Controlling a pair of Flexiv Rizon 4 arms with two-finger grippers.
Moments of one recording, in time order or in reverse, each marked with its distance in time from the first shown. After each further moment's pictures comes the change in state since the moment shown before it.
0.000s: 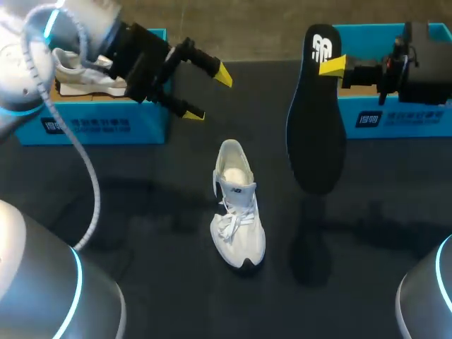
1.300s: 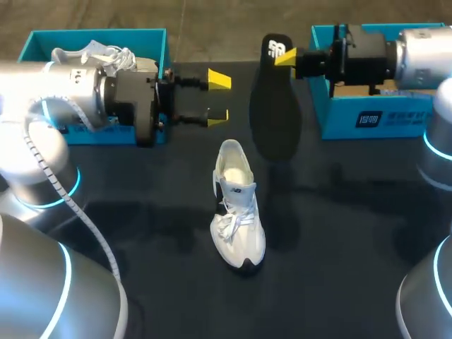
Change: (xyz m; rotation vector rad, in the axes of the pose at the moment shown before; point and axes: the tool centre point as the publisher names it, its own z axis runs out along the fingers) left arm -0.035 -0.027 0.008 -0.173 -0.499 0.257; right arm -0.060 0.067 0.083 0.087 -0.005 0.309
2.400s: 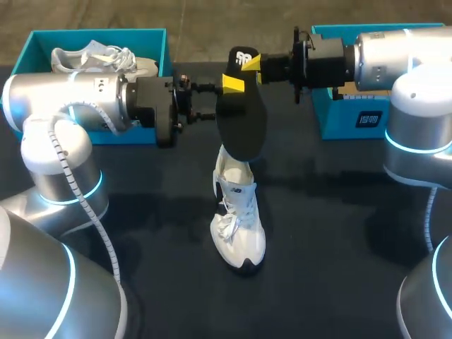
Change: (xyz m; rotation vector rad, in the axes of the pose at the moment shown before) left arm 0.024 0.020 0.022 -0.009 -0.051 0.040; right arm -0.016 0.009 0.054 0.026 -0.011 0.154
